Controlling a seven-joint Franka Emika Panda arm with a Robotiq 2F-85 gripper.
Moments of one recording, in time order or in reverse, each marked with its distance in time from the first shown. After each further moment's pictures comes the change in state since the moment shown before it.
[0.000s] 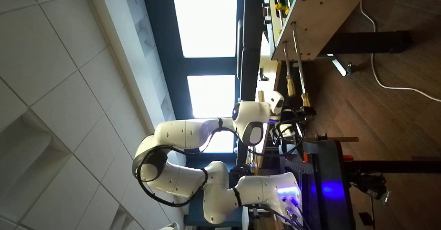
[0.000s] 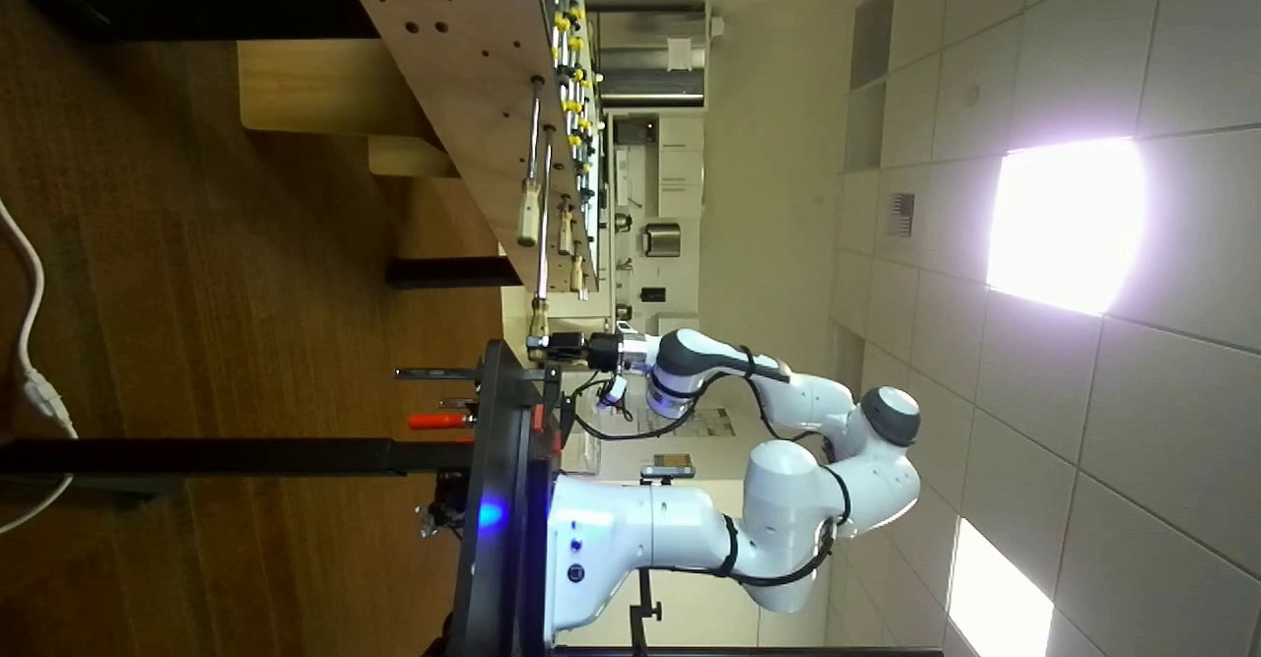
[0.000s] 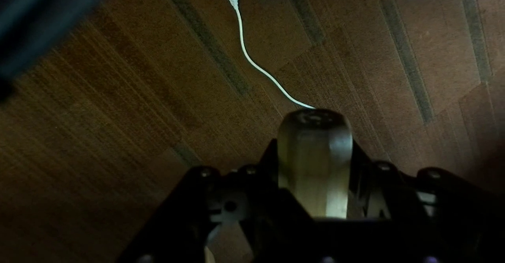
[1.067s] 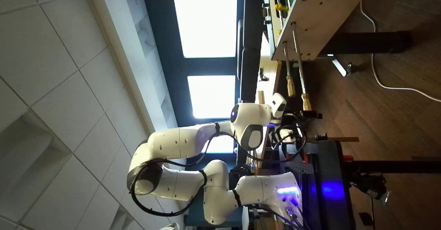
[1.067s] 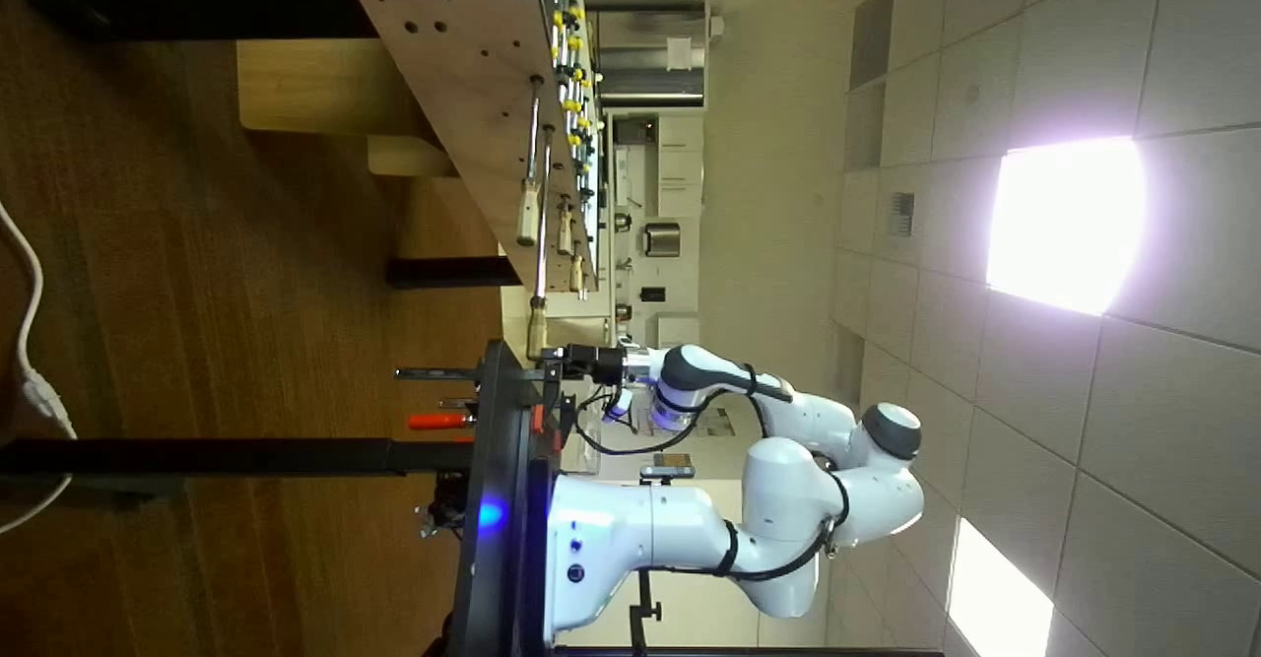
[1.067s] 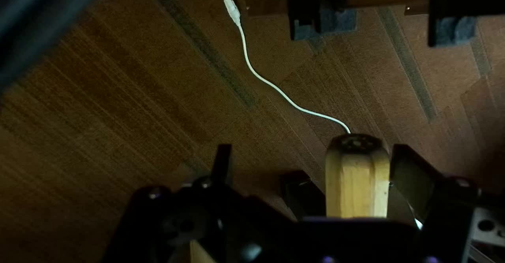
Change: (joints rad) arm -0.180 -0.037 0.038 -0.003 -0.145 -0.099 0.077
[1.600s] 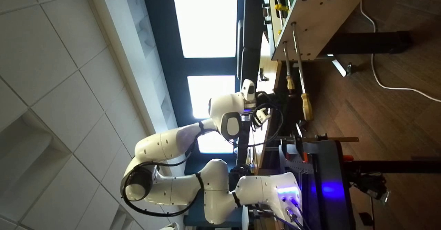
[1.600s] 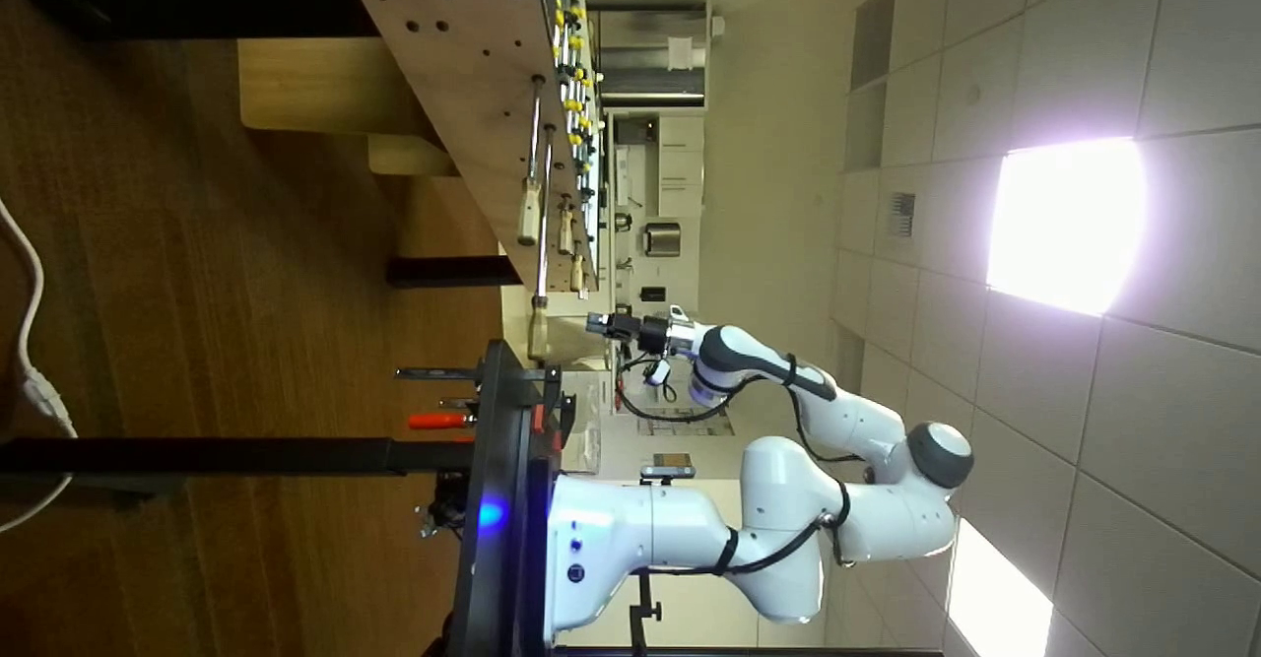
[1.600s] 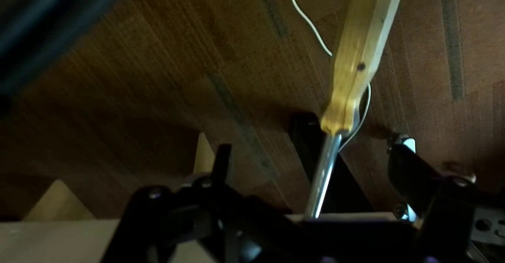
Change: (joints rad) arm -0.279 -0.205 0.431 0.018 0.037 -0.029 -0.080
